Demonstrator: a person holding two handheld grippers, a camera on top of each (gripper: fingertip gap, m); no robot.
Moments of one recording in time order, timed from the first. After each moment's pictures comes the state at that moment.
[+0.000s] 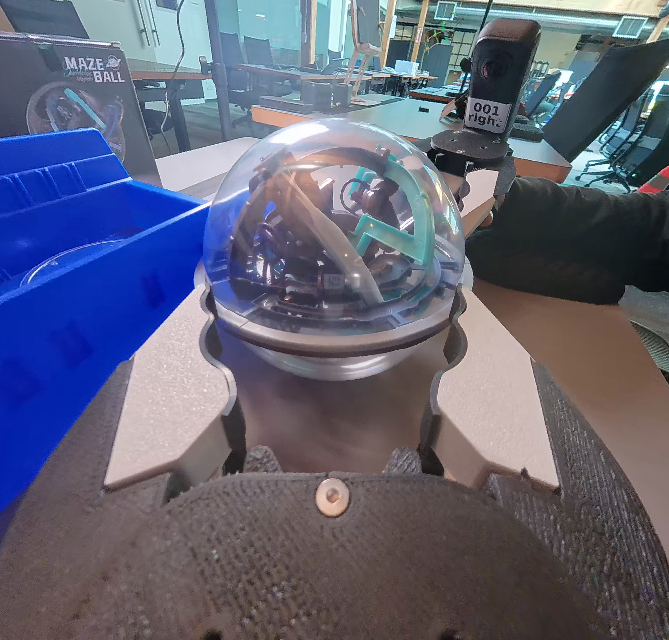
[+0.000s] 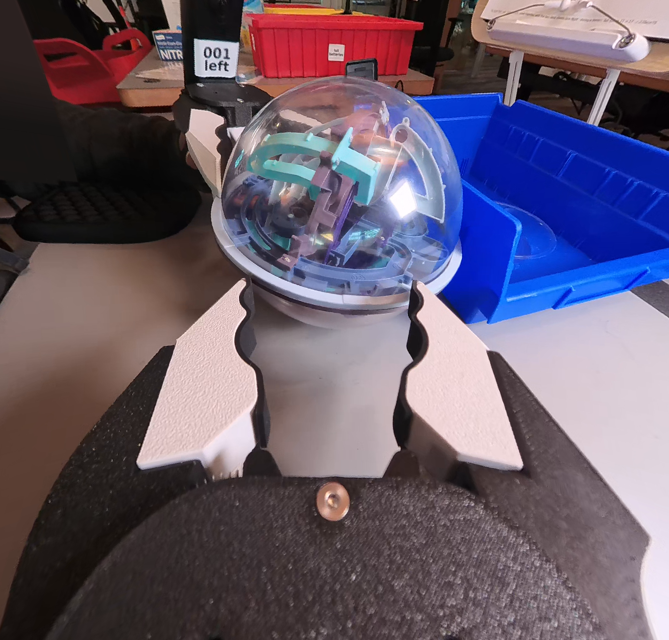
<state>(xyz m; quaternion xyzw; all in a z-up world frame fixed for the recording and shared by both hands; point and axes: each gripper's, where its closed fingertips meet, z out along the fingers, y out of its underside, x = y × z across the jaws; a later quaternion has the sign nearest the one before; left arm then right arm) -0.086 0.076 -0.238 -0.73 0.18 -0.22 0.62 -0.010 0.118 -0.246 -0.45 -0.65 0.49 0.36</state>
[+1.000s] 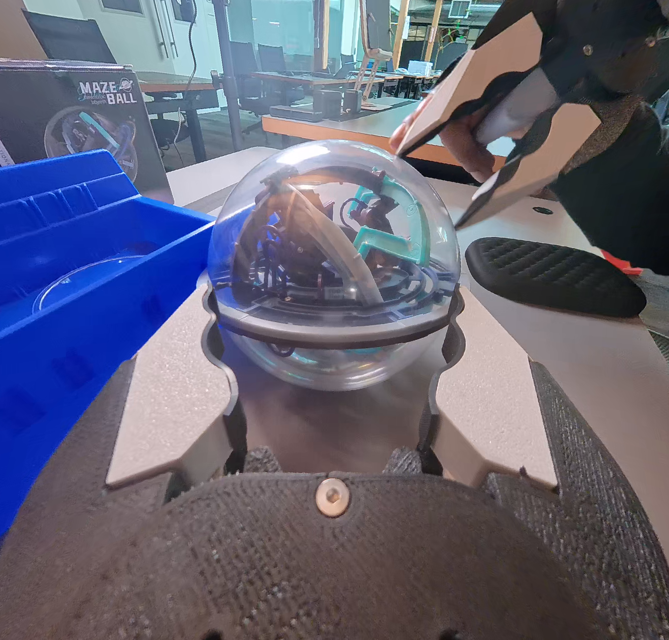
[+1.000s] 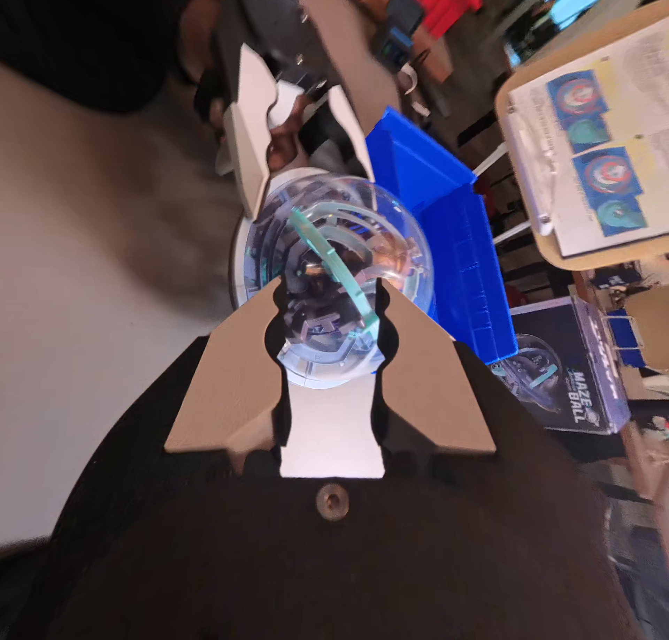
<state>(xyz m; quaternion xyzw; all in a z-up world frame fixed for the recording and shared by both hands) -0.079 0.083 -0.228 -0.73 0.17 -0.20 0.63 -0.024 0.088 -0.193 -0.29 -0.82 0.21 0.45</state>
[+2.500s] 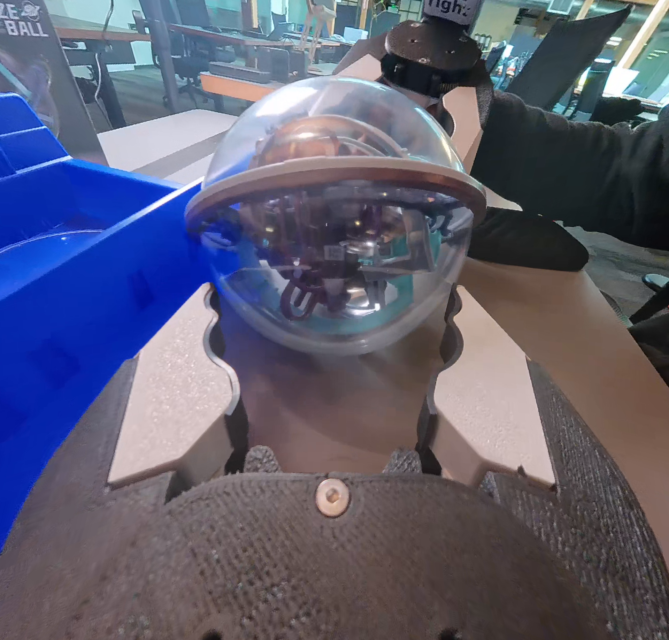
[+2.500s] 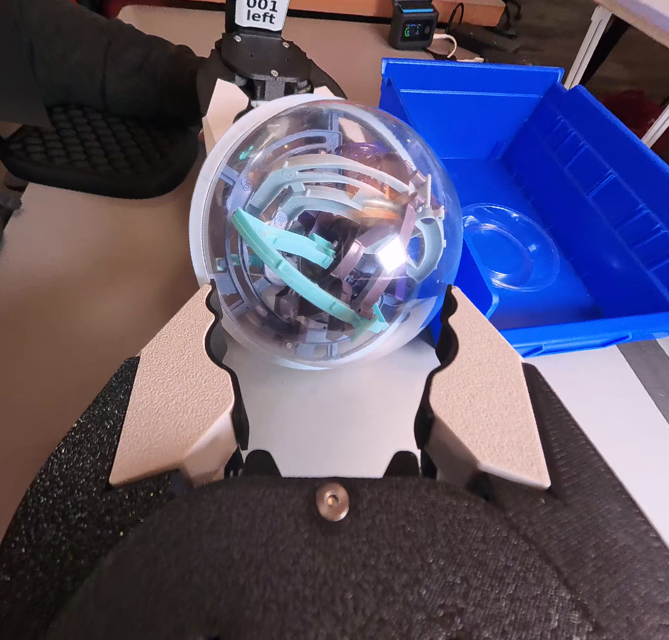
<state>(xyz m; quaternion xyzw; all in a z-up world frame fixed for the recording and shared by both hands) -0.088 0.083 -0.252 -0.74 0.23 -0.27 0.58 -0.037 0.127 -0.231 -0.42 -0.75 0.42 0.30</state>
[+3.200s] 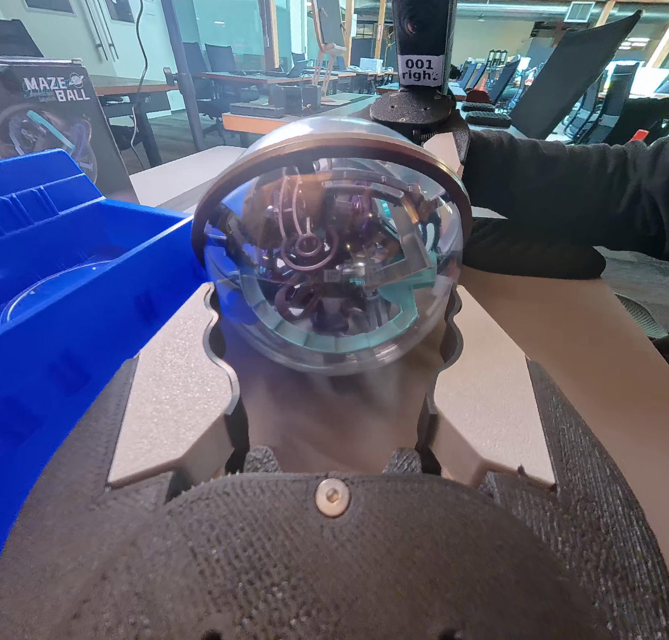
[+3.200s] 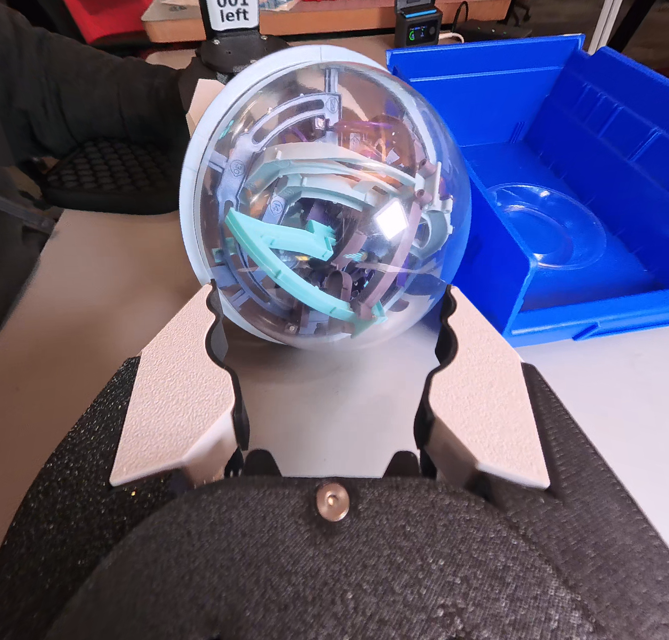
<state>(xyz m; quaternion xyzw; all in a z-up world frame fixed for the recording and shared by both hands) -0.084 0.075 -0.237 -0.72 0.23 -0.23 0.62 -0.031 0.122 -0.246 -0.44 -0.72 0.47 0.27</state>
